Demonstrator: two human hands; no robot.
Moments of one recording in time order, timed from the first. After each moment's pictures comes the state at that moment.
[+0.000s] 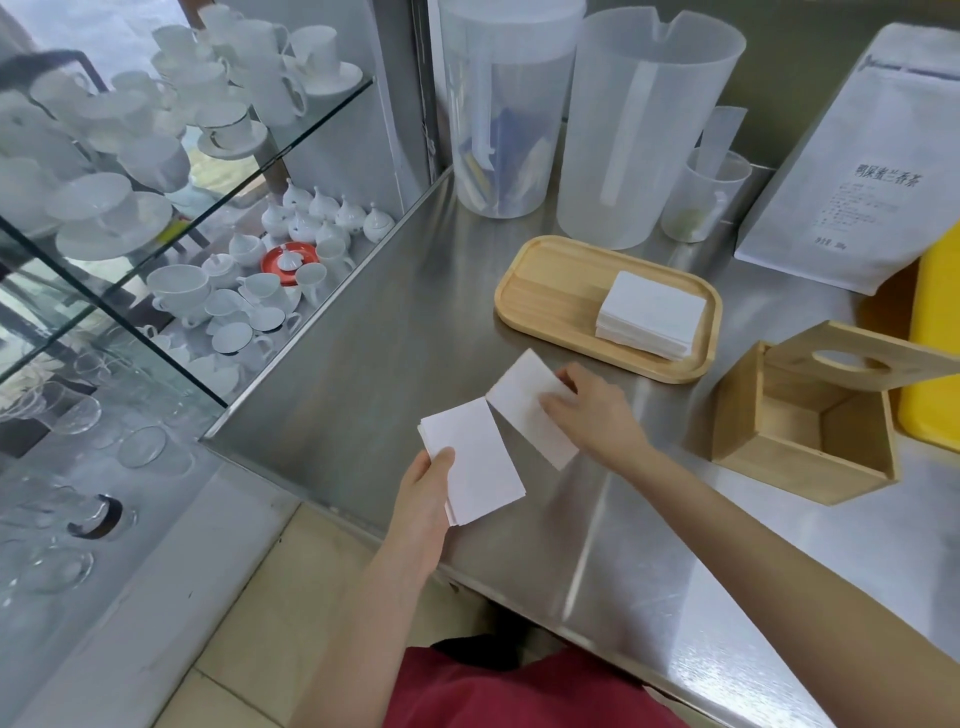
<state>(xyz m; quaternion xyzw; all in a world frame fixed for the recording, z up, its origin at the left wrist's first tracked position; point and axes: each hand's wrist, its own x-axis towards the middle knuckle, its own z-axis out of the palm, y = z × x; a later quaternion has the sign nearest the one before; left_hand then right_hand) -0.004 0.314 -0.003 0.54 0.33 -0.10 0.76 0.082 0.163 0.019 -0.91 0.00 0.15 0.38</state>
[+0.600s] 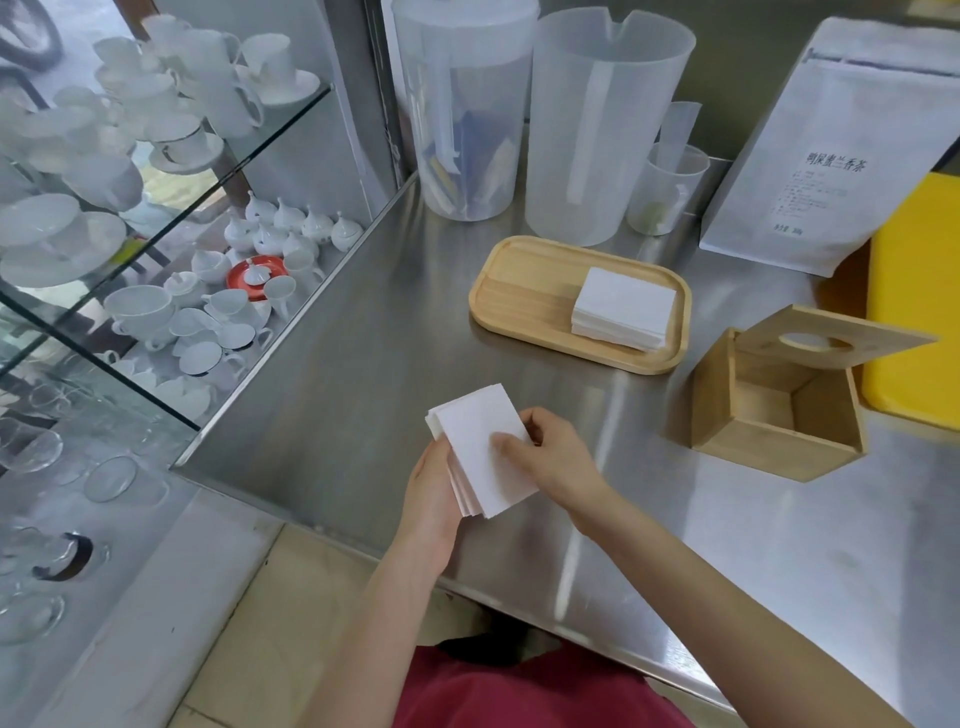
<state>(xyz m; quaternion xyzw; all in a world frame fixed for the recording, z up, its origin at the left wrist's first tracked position) 0.015 0.298 -0.006 0.53 0.33 -0.13 0.77 0.039 0.184 0.014 -0.81 0.08 0.19 0.54</state>
